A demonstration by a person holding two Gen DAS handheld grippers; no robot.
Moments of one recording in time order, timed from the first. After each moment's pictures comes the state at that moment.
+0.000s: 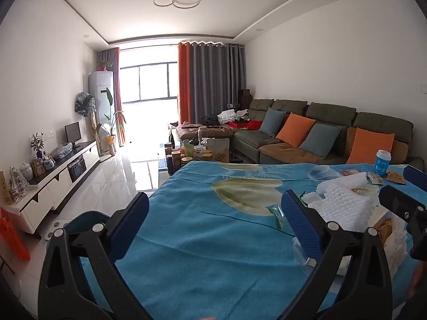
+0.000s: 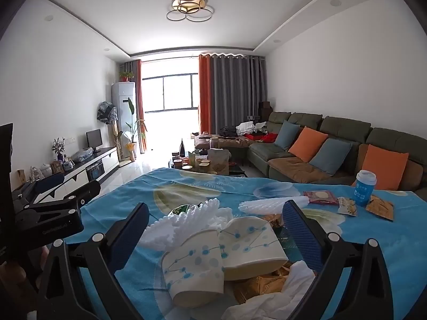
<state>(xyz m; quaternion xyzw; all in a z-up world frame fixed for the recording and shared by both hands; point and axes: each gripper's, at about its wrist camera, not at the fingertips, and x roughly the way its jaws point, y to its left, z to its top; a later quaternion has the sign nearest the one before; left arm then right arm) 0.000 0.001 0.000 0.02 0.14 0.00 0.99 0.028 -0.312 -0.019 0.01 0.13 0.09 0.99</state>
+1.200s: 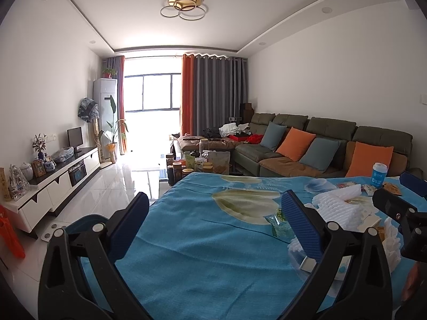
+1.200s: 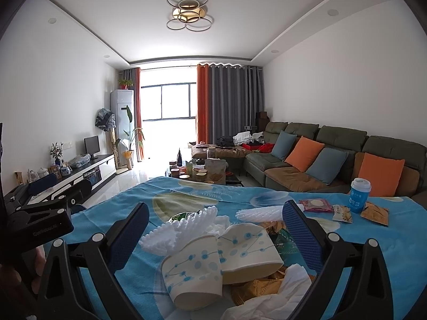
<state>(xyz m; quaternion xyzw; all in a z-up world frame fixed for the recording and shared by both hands) -0.016 -0.001 0.002 0.01 0.10 0.00 0.99 0.019 -0.310 -0.014 0.00 0.11 0.08 0.99</state>
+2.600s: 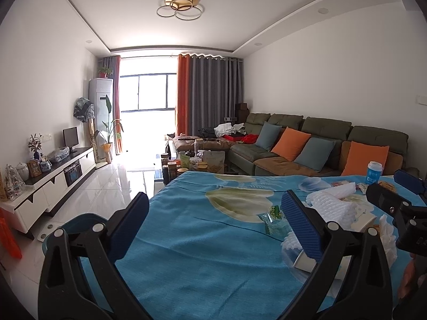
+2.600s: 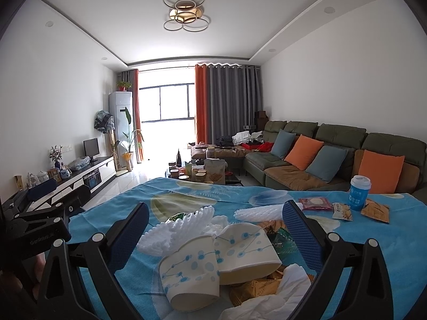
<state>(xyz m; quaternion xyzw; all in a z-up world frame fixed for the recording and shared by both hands) -0.019 -0.001 -0.001 0.01 0.10 -0.02 0.99 0.020 -0.314 -0.020 0.01 0.11 0.08 0.99</state>
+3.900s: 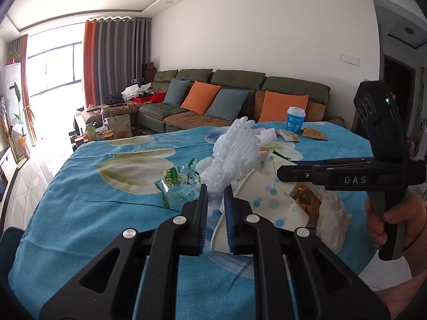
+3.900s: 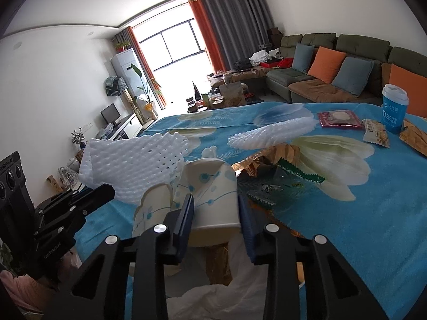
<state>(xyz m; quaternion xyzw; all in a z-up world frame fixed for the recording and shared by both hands) 0.033 -0.059 -0.041 0.05 0.22 -0.28 0.93 0.091 -0.372 -0.064 0.11 0.32 0.17 0.92</state>
